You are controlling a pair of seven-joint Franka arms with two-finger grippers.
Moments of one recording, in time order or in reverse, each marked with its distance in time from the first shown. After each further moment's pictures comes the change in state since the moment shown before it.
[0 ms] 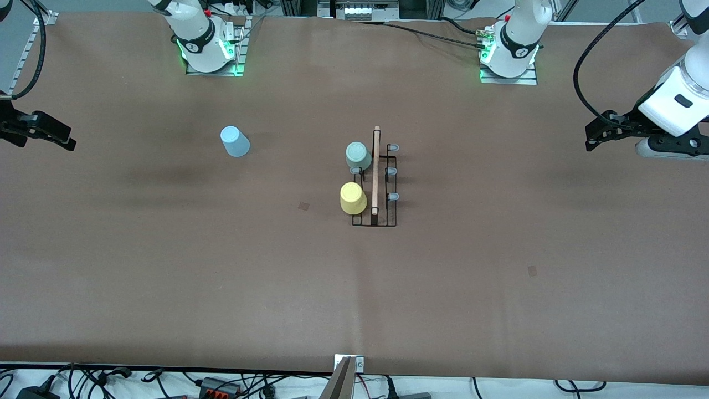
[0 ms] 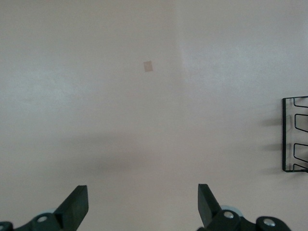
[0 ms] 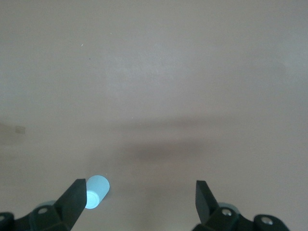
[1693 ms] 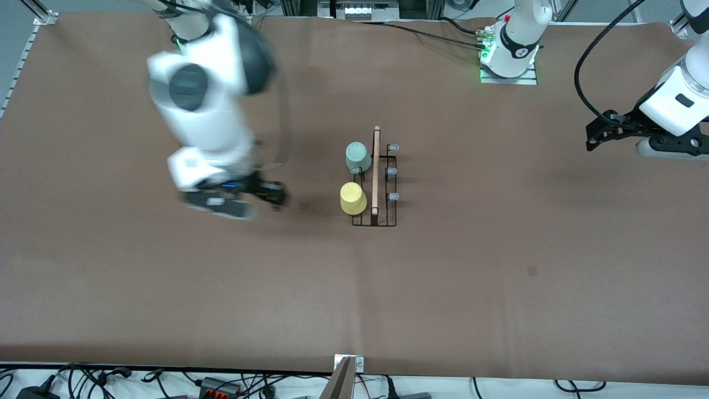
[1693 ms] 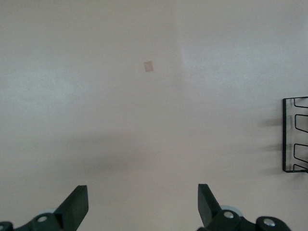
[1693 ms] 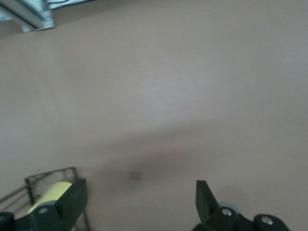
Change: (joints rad) left arm 0.000 -0.002 0.002 -0.001 0.000 0.000 -0.001; right arm 0.489 0.314 -0.025 0.175 -0.024 0.219 0.632
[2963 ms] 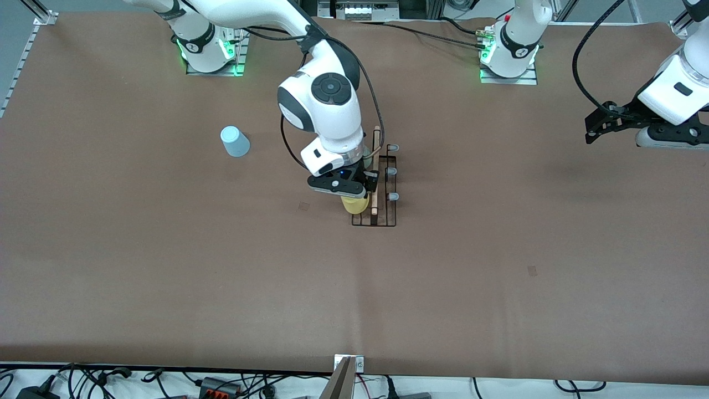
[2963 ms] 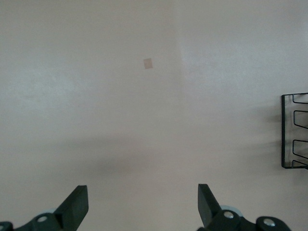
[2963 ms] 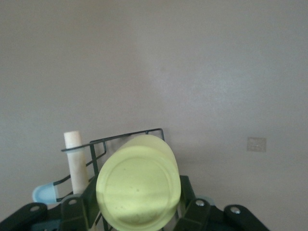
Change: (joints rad) left arm -0.002 -0.039 -0.002 -0.034 0.000 -0.002 -0.002; right arm 0.334 0.295 0.051 -0.023 -0.113 0.429 0.447
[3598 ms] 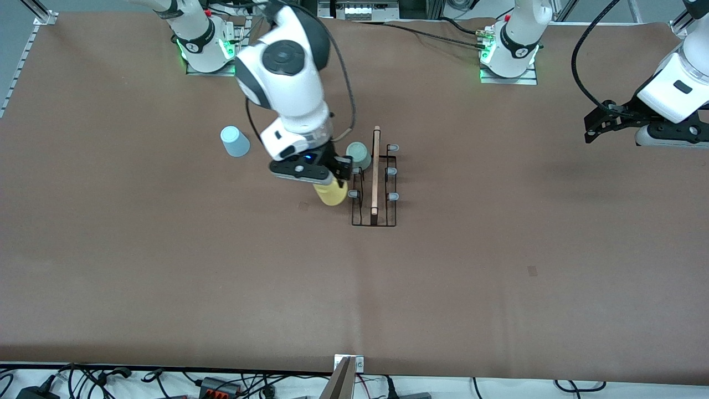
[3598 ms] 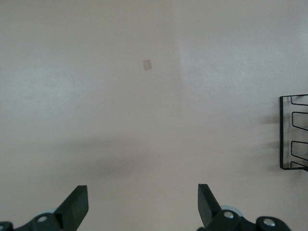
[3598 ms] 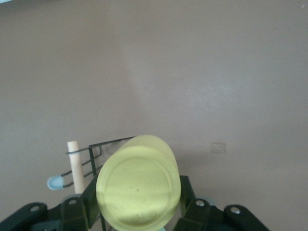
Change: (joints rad) left arm -0.004 -0.006 -0.002 0.000 0.000 0.001 -0.009; right arm -0.089 -0.173 0.039 -0.096 0.017 -0.041 -0.048
